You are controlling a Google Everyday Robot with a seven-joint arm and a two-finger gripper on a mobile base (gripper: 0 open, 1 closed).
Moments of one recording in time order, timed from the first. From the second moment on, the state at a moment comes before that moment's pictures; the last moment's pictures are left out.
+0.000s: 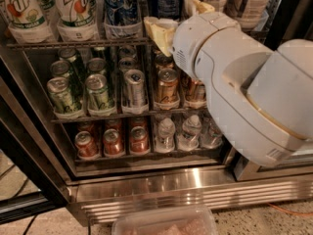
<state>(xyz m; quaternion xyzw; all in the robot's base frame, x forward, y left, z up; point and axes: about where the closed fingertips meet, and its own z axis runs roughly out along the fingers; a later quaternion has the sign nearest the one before) 0.535 -0.041 1.068 -0.22 0.67 0.04 0.71</state>
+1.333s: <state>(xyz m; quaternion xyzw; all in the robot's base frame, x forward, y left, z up) 0.578 -0.051 1.055 -0.20 0.66 0.00 0.73</state>
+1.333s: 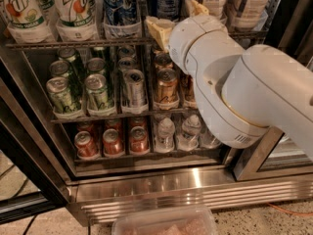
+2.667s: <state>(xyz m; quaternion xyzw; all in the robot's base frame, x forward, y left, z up) 0.594 -0.058 1.066 -0.18 0.65 0.00 0.74</state>
